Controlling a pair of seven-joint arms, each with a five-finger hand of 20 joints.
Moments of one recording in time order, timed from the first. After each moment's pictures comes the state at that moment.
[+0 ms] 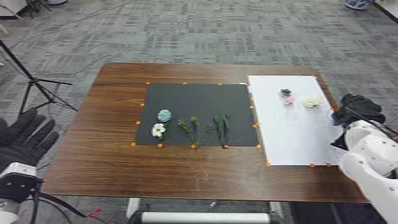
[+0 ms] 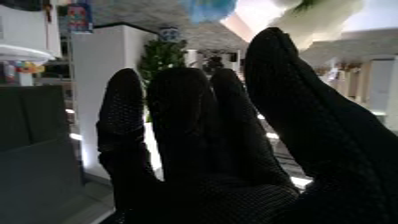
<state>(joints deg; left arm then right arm) 150.9 -51.1 -118.1 -131.1 6.6 16.1 22.9 -92.1 -39.7 79.0 -99.3 -127.0 -0.7 40.1</state>
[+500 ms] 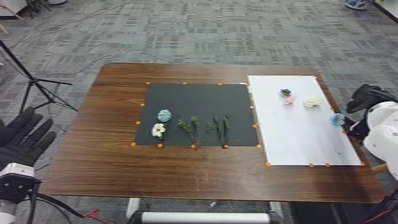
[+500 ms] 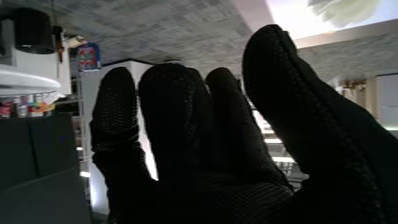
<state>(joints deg) 152.1 -50.8 -118.8 -131.6 6.7 16.0 23.7 -84.1 -35.5 79.8 -93.1 -114.4 -9.5 37.5</state>
